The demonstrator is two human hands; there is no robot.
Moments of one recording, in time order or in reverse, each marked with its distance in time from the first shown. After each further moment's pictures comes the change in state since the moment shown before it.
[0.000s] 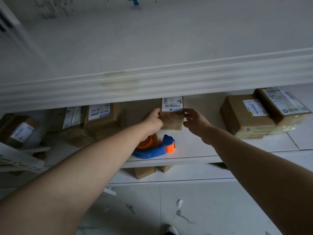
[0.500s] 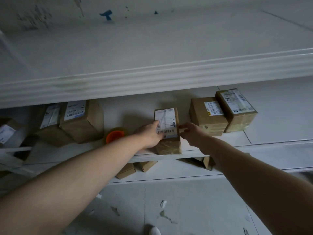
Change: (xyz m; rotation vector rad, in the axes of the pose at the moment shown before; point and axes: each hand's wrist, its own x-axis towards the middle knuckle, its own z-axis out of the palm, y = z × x) left_hand -0.062 0.047 0.089 0.611 0.048 0.088; right_hand -0.063 0.048 -0.096 -0.085 -0.070 0.094
